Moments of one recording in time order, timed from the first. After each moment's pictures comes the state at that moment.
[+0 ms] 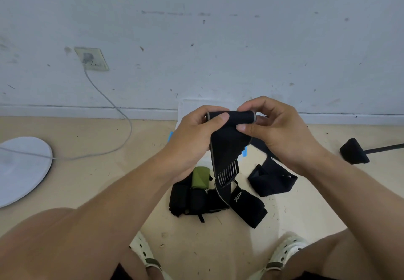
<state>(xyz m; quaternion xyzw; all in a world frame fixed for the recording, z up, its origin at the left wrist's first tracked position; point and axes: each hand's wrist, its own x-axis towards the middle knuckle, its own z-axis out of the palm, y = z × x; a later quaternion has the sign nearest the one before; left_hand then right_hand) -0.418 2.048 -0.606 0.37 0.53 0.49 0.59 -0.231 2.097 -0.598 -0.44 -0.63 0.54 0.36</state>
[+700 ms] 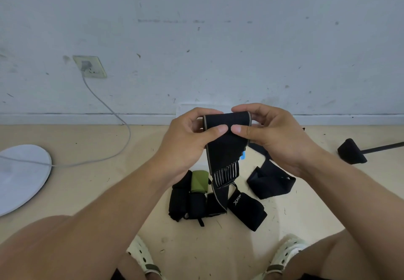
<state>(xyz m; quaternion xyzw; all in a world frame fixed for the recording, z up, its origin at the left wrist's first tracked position) -0.422 2.046 -0.607 0.41 0.54 0.51 0.53 -0.229 2.097 -0.594 -0.45 -0.57 0.60 0.34</state>
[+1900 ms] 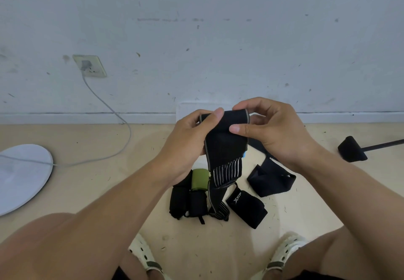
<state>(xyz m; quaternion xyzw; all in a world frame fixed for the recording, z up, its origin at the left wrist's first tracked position) -0.416 2.043 -0.605 0.39 0.53 0.48 0.57 -0.229 2.092 -0.586 -0.45 -0.62 0.53 0.35</state>
